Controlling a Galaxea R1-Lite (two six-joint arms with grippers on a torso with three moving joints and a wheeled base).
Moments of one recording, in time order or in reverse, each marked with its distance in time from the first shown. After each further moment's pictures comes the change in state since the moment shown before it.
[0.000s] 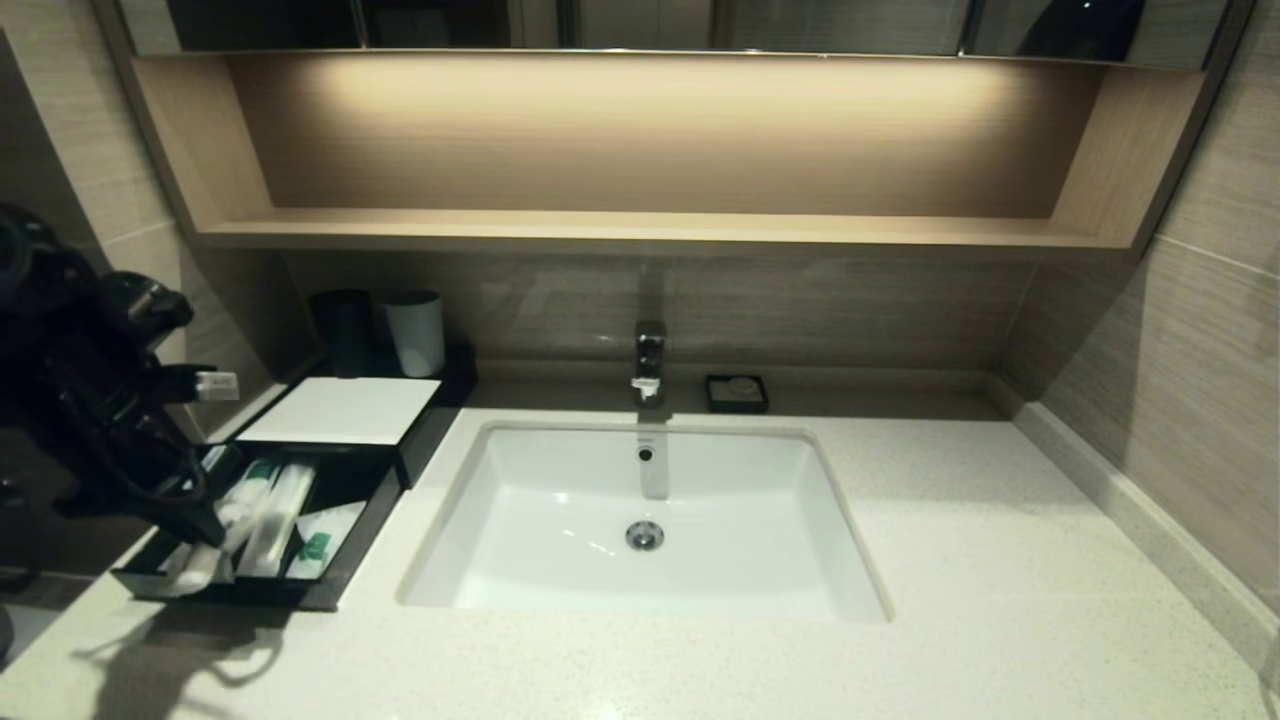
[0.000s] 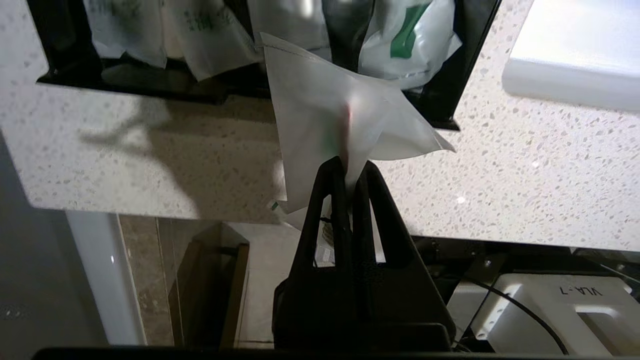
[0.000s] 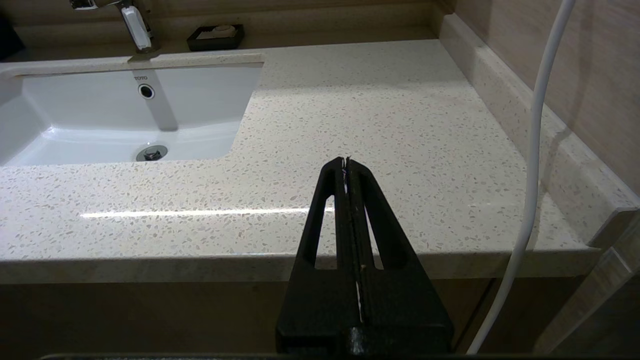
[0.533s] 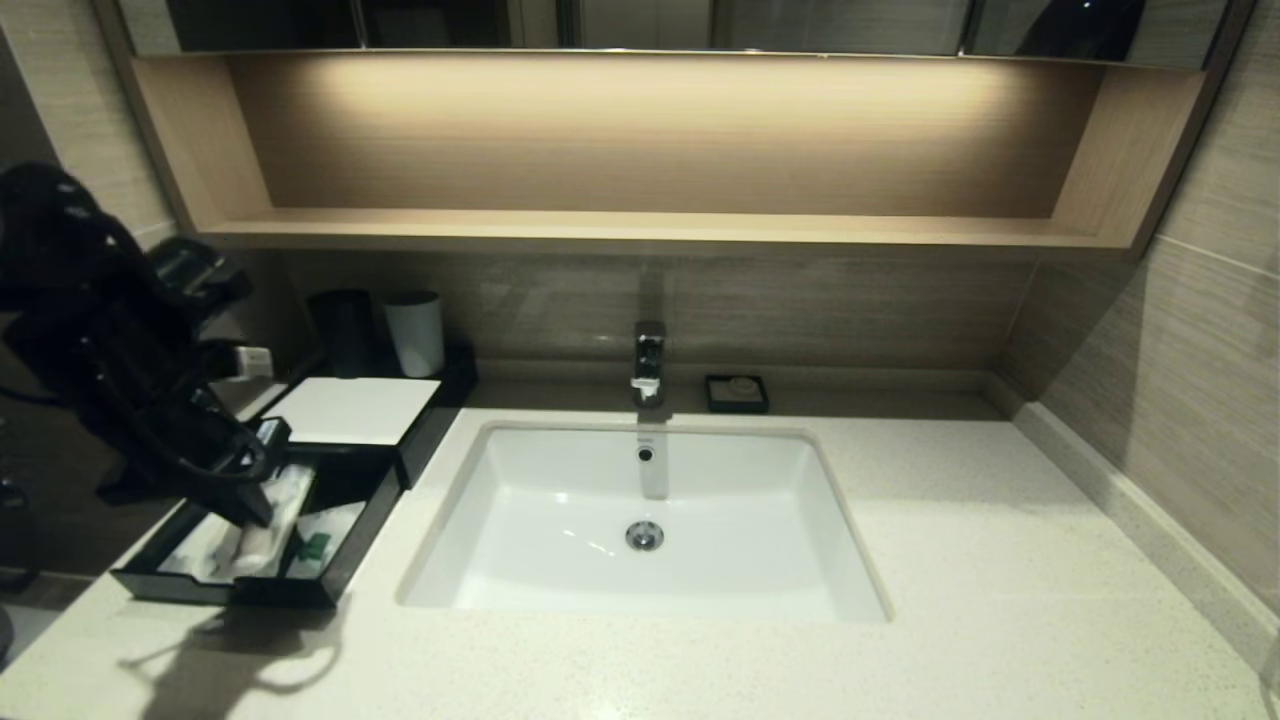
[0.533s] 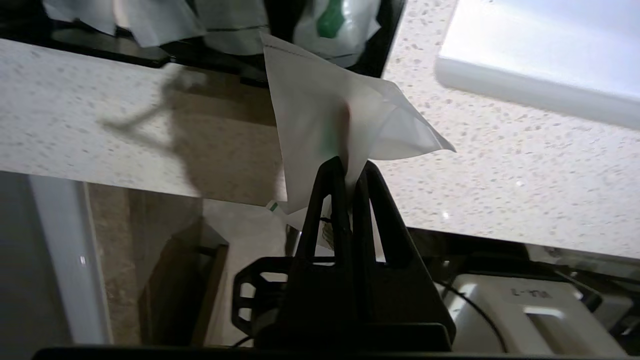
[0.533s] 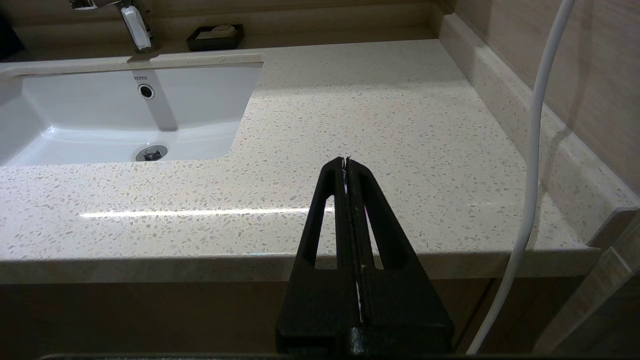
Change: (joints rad) left arm -0.150 -0.063 -0.024 0.032 0.030 -0.221; right arm 0.001 0.000 0.000 0.000 0.000 -0.001
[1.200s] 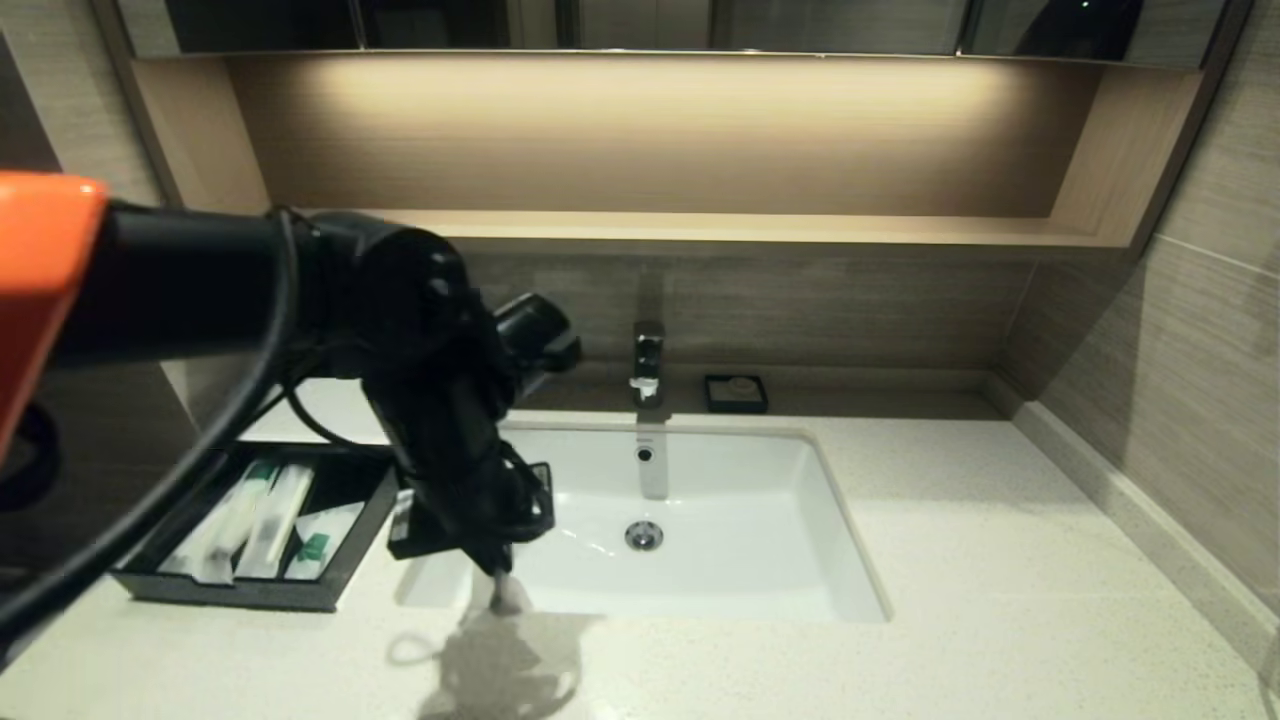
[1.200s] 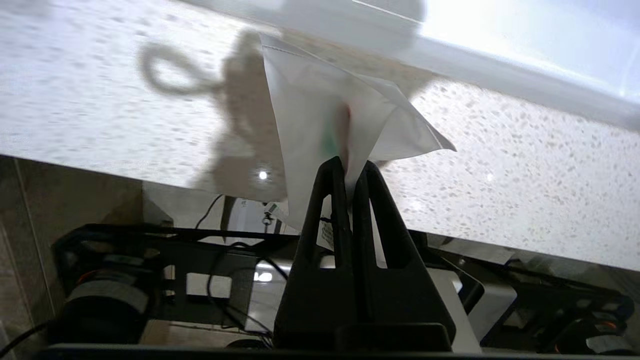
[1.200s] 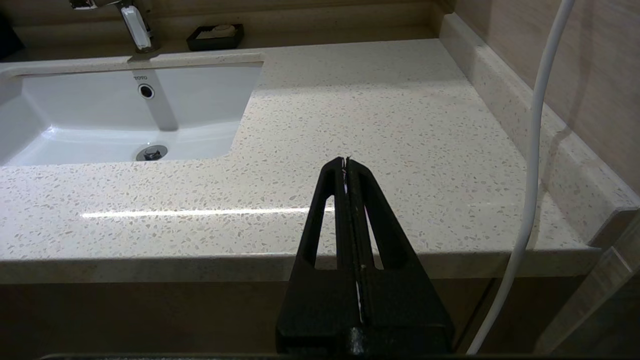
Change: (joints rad) left arm -0.630 0.135 -0.116 0.002 0.106 -0.649; right arm 0.000 0.000 0.000 0.000 0.000 0.001
